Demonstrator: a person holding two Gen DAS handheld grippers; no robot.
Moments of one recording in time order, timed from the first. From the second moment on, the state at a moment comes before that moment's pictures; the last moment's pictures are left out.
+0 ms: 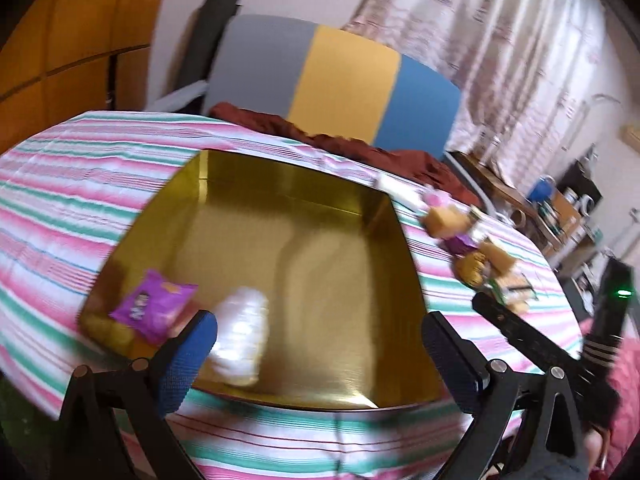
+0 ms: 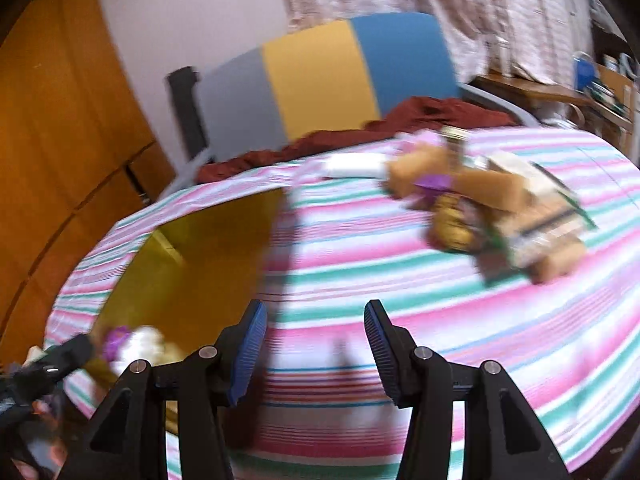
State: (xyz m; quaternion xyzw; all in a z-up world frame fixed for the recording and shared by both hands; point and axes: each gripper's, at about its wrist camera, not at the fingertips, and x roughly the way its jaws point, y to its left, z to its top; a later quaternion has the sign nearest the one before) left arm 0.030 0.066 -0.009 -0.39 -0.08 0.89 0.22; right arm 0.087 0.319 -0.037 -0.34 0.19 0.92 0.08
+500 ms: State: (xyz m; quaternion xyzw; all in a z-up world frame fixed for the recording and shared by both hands) left arm 0.054 0.131 -0.010 -0.40 -0.05 0.86 0.30; right arm 0.111 0.517 -0.033 -0.28 0.27 0.88 0.28
